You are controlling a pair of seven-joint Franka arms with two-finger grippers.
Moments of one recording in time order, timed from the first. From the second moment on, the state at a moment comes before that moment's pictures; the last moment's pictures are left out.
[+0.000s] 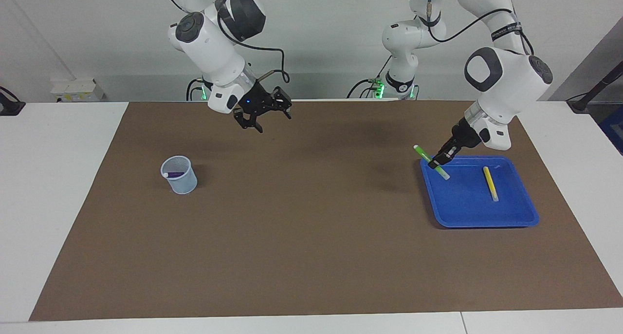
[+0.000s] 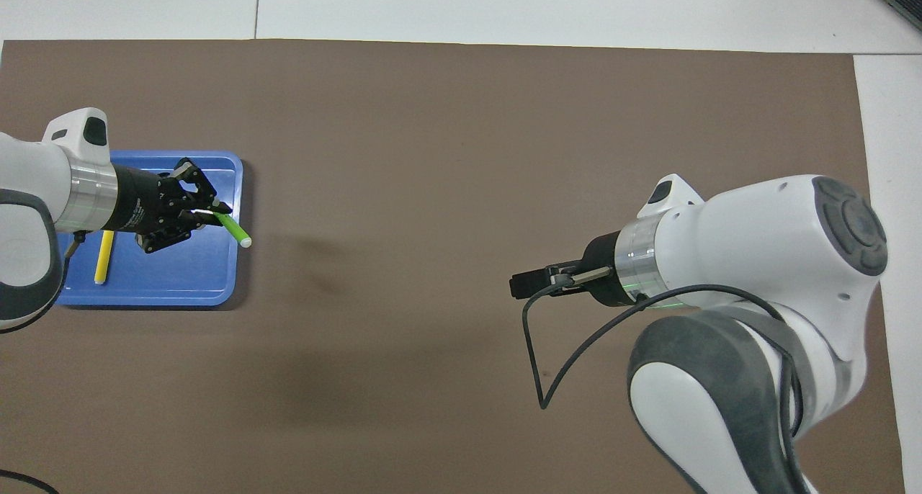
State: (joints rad) left arm 0.12 0.02 -0.19 -1.98 -0.45 2.05 -0.73; right arm 0.24 -0.09 0.13 -2.00 0.52 1.99 0.05
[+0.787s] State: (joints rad) left arm 0.02 -0.14 -0.19 -2.10 -0.74 2.11 -1.21; right arm 0.50 -0.06 0.13 -1.96 0.75 2.35 0.47
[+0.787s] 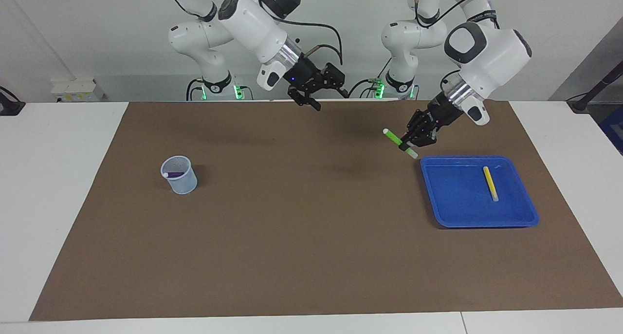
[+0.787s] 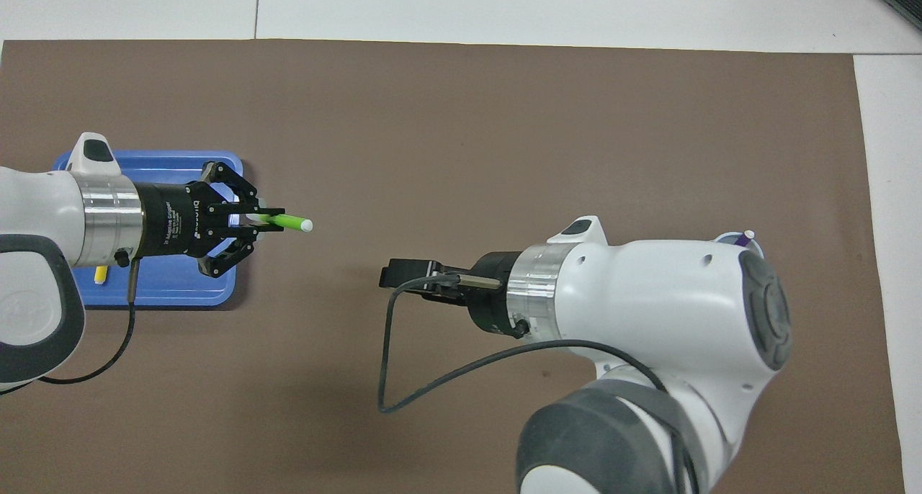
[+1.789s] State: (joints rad) left arm -0.12 -0.27 -0.19 -2.25 -0.77 2.26 -1.55; right arm 0.59 0.15 0.12 -1.80 0.75 2.58 0.62
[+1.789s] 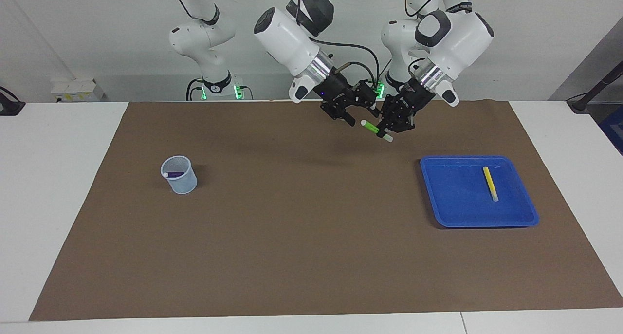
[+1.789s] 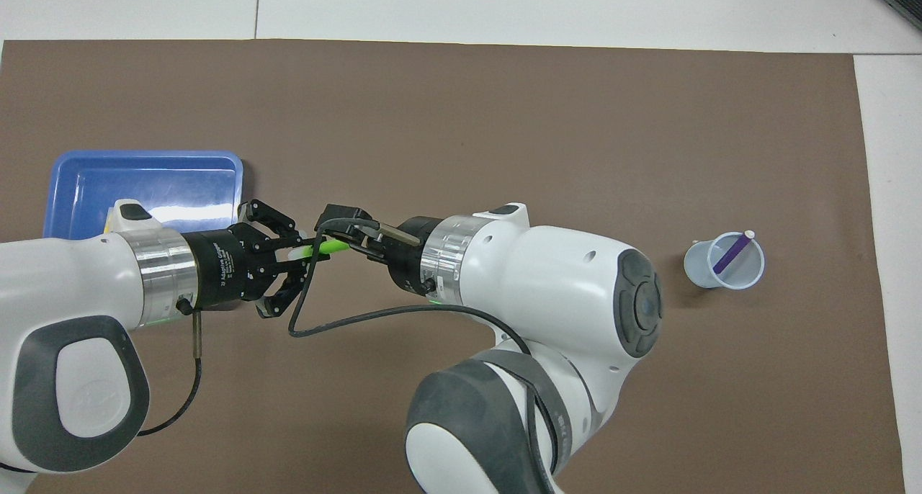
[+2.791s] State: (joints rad) left arm -0.12 -0.30 -0.19 -2.26 -0.77 2.26 -1.57; right arm 0.62 0.19 0.13 -1.78 0.75 2.62 0.62
